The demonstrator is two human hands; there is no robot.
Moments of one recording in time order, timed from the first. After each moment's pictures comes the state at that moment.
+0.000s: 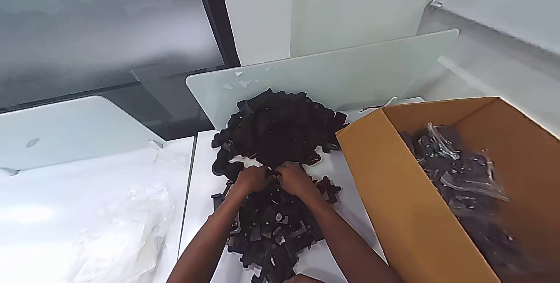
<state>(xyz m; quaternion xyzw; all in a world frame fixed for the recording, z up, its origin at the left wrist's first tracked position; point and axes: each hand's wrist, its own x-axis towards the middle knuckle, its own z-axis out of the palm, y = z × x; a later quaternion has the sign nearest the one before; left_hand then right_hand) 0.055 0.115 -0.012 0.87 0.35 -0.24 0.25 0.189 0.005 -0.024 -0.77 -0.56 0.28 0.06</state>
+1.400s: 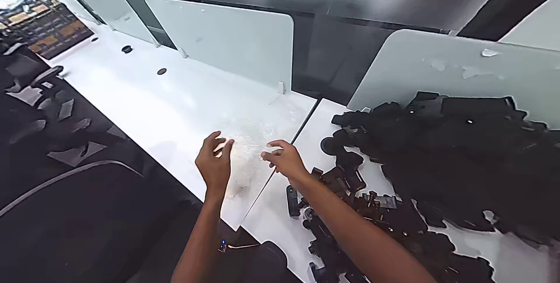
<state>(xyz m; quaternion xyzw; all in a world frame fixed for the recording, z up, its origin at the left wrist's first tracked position) -0.323 0.076 0.005 0.54 0.66 0.51 0.04 -0.124 0.119 0.004 -0.53 -0.50 0.62 0.30</state>
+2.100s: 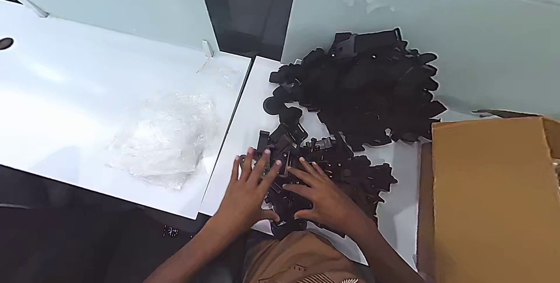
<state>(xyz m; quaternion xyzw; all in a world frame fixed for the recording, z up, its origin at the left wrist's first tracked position) -0.185 -0.028 -0.017 0.90 0.38 0.14 0.15 0.067 -0.078 -0.013 -0.51 -0.82 0.24 0.11</state>
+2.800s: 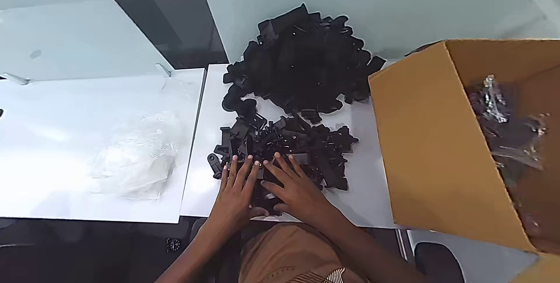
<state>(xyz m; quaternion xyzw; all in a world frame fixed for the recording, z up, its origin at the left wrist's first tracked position) -0.138 -0.087 -0.032 0.93 0.33 0.11 0.11 0.080 -0.160 -0.039 -0.54 -0.82 0.09 0.17</state>
